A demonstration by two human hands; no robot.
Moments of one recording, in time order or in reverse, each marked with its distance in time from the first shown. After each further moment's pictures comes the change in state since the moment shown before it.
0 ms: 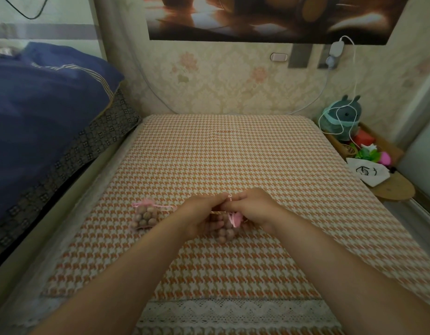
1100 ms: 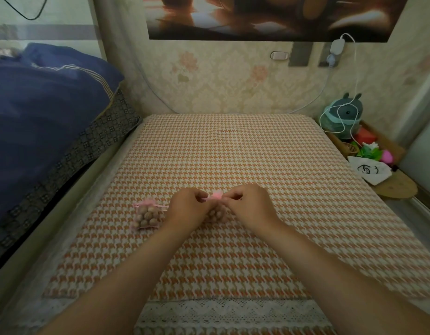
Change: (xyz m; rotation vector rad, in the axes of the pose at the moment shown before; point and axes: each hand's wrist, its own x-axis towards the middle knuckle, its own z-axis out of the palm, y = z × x) left_hand 0.007 -0.009 -0.024 0.829 0.519 0.459; right_hand 0.007 0.013 0.011 -0.327 0.281 -0.411
